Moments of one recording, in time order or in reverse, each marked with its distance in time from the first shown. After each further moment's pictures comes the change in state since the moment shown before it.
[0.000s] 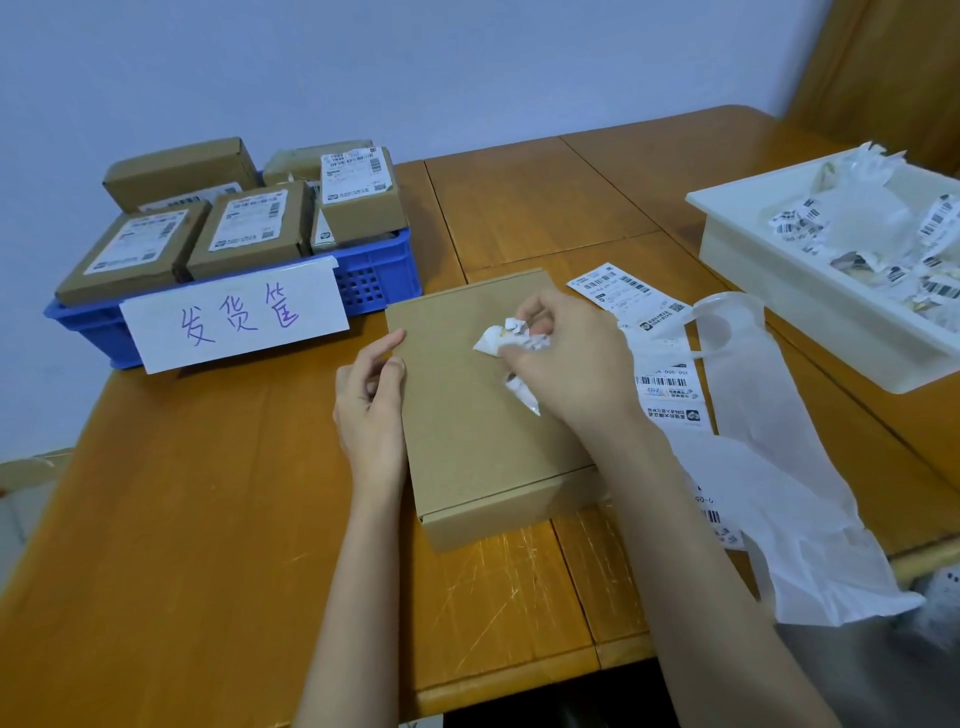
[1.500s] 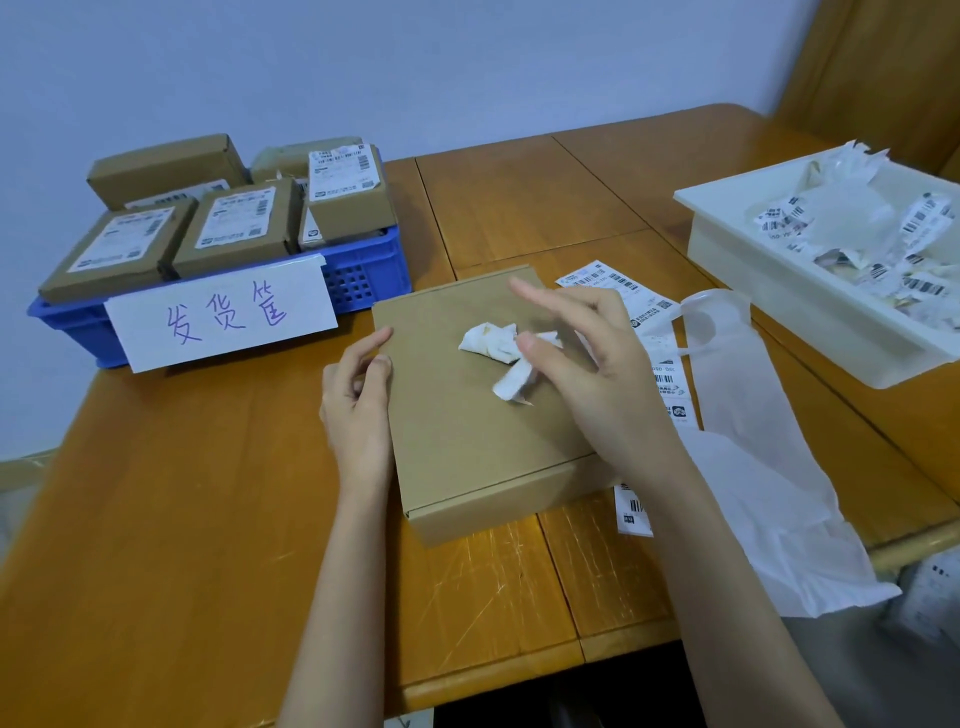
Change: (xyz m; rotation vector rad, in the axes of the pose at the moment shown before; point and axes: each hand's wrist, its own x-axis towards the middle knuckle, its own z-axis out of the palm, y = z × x) left_hand 0.000 0.000 -0.001 0.010 0.006 0.002; right_hand -0.035 0.019 -0.026 0.533 -0.069 -0.169
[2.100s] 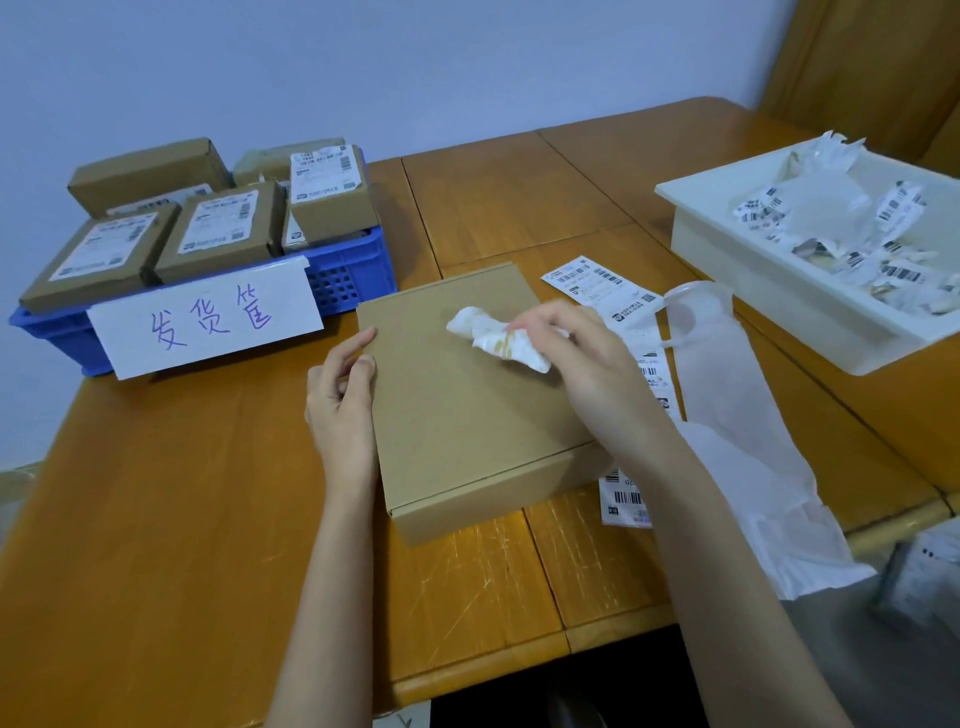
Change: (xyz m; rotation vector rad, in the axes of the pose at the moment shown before) left_hand 0.000 -0.004 0.000 -0.026 -0.015 0.014; right_hand 0.000 0.001 -0.011 0.042 -0.046 0.189
